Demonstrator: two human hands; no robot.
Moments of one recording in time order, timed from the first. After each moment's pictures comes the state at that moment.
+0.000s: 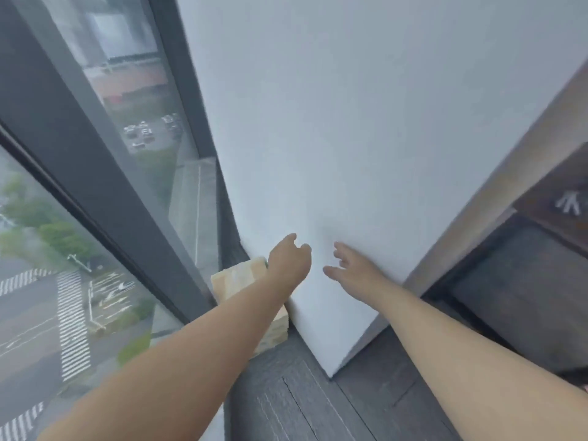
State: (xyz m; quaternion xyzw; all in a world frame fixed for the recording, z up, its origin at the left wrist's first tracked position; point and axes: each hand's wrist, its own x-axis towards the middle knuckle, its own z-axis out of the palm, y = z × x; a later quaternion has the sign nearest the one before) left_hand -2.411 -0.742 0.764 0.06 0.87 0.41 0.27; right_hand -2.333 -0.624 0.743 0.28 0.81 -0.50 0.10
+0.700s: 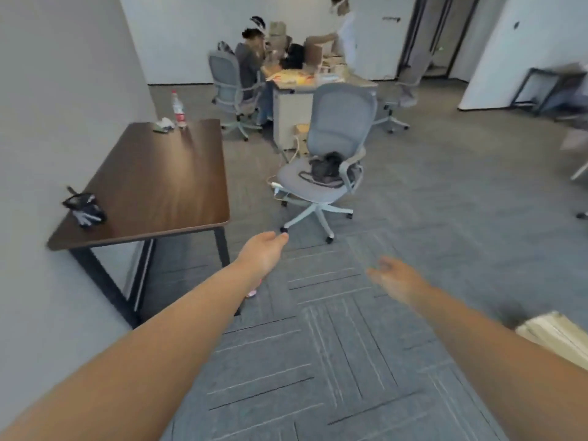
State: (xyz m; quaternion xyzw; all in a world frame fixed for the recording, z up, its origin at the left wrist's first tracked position) left_hand -1.720 -0.385 0.859 0.57 0.63 0.23 0.47; right_hand -1.473 -0.428 0.805 0.77 0.44 -0.38 -0.24
